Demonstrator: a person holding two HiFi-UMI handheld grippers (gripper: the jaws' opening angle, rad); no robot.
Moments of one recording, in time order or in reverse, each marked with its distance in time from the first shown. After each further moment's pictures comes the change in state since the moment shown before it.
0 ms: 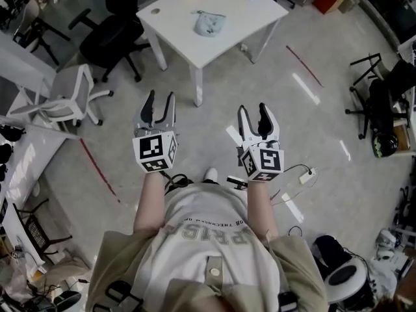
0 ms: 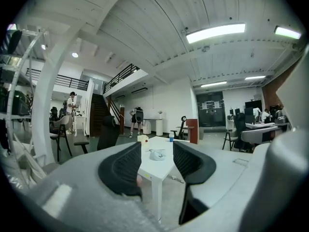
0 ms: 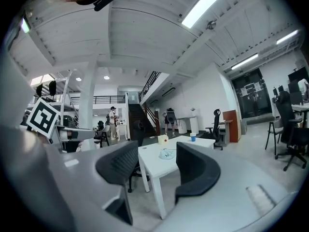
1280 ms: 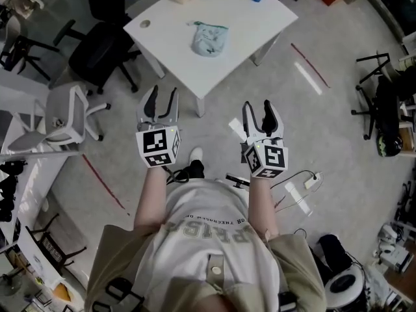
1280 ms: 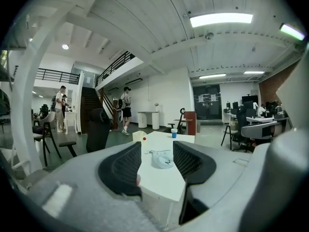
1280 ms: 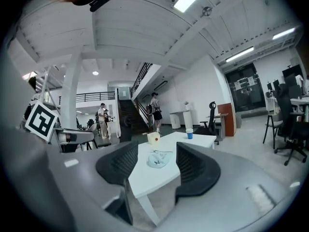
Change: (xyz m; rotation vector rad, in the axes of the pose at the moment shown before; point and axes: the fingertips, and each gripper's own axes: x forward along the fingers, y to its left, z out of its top) left arm 0.218 0.052 -0.016 0.023 0.088 -0.067; right arm 0.198 -0.059 -0.013 0.045 0.059 -0.085
